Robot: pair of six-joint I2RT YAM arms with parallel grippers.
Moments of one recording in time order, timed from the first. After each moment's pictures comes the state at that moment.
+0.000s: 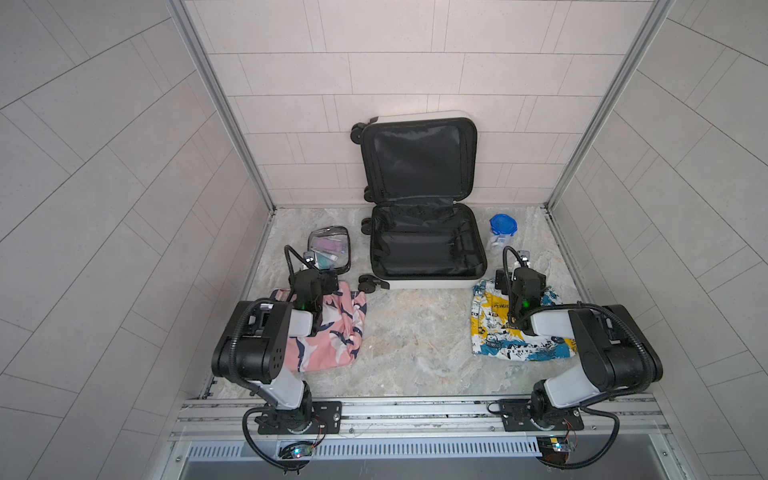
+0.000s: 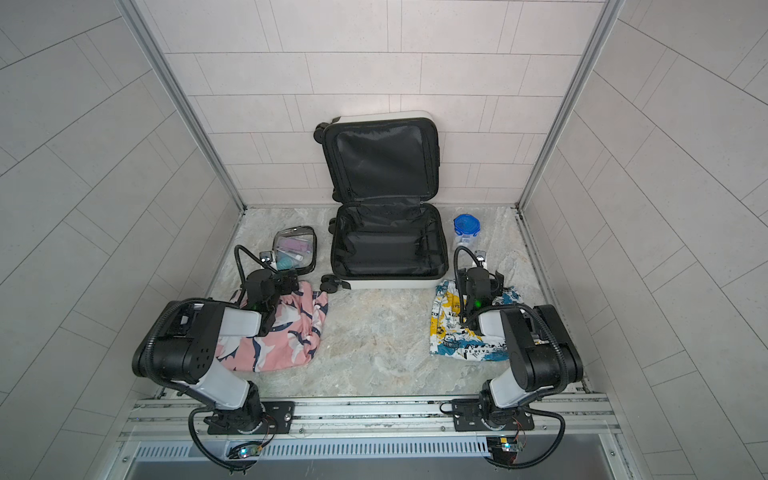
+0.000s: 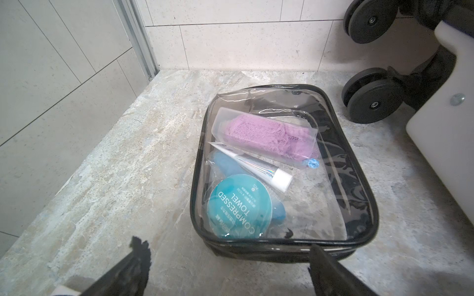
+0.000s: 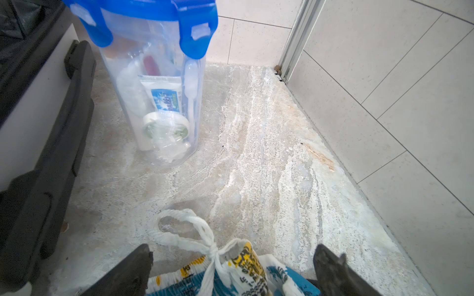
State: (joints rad) left arm -0.04 1.60 0.41 0.79 -0.23 -0.03; right arm 0.06 1.53 0.42 0.67 0.42 0.00
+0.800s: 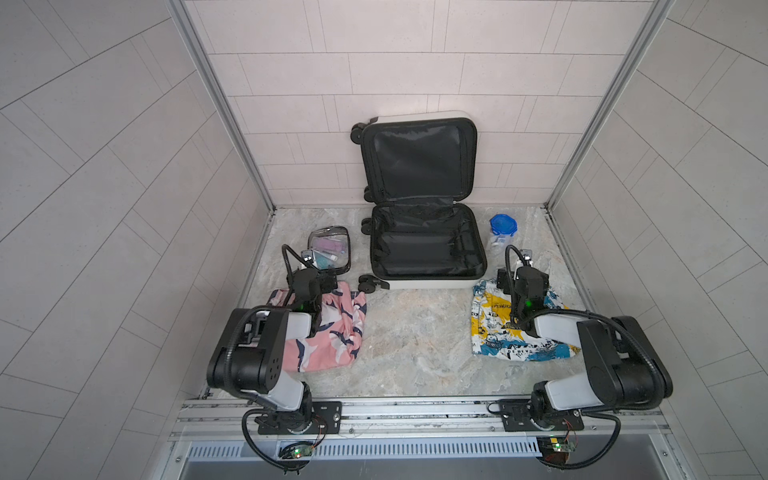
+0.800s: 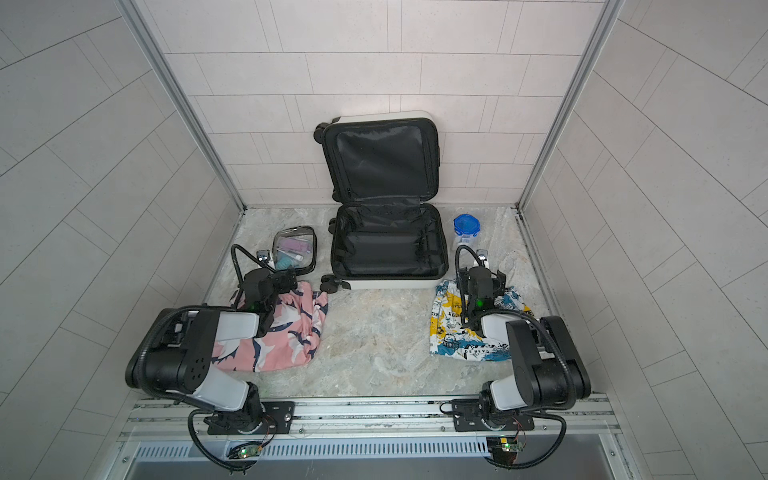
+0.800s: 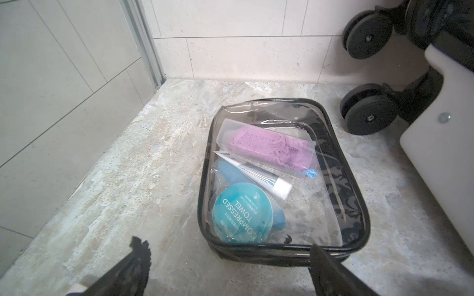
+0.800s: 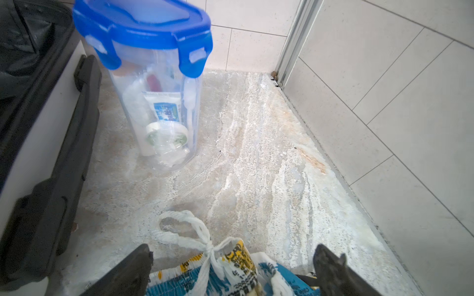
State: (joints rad) left arm -0.04 1.50 0.41 0.72 -0.26 -0.04; right arm 0.06 1.40 0.44 0.53 0.42 0.01
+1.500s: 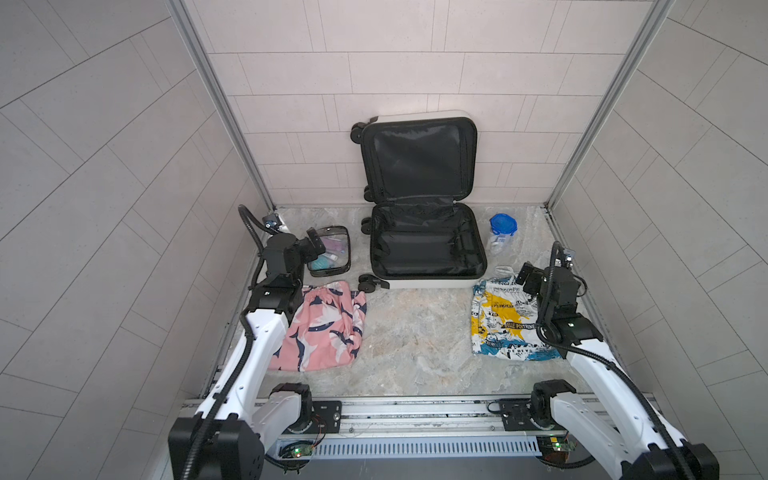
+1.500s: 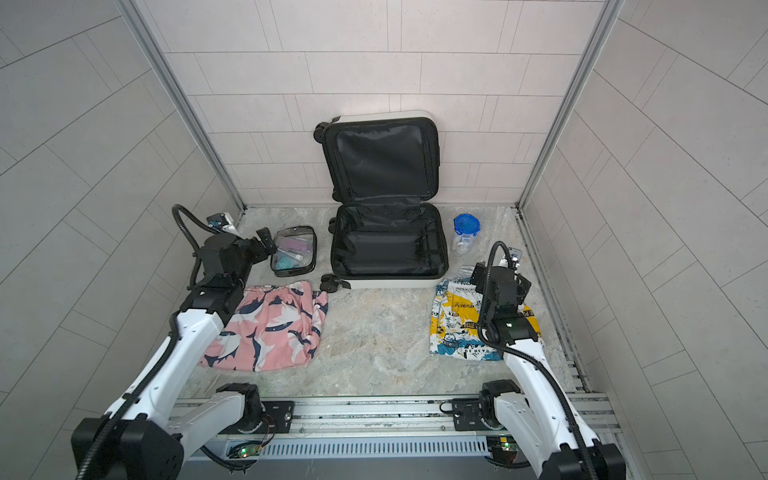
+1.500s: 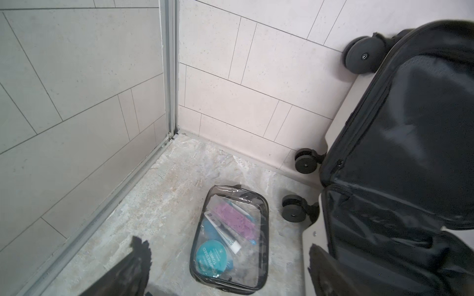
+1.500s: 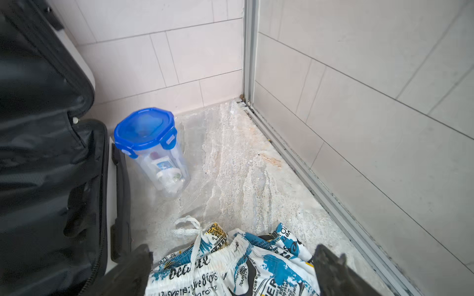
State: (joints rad) left arm -0.04 1.02 0.88 -0.18 -0.22 -0.40; right arm 0.06 0.81 0.59 -0.21 0.46 0.32
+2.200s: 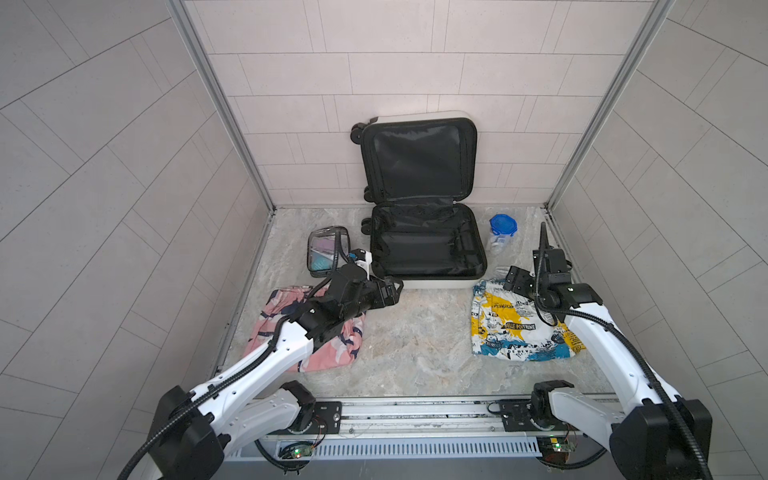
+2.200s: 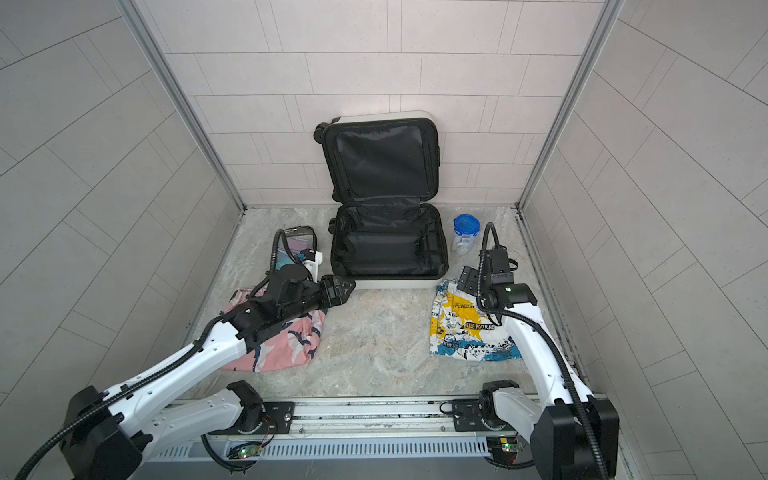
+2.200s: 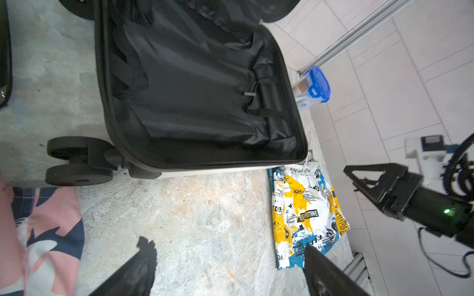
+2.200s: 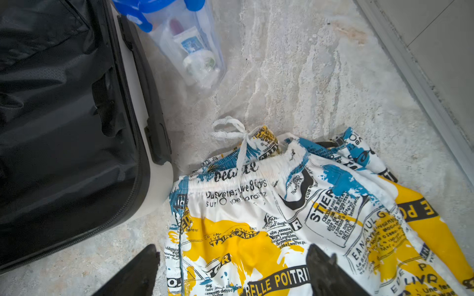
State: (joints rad) left arm -0.65 1.06 0.75 -0.27 0.03 -0.75; right arm 0.02 1.11 0.90 -0.69 0.10 0.43
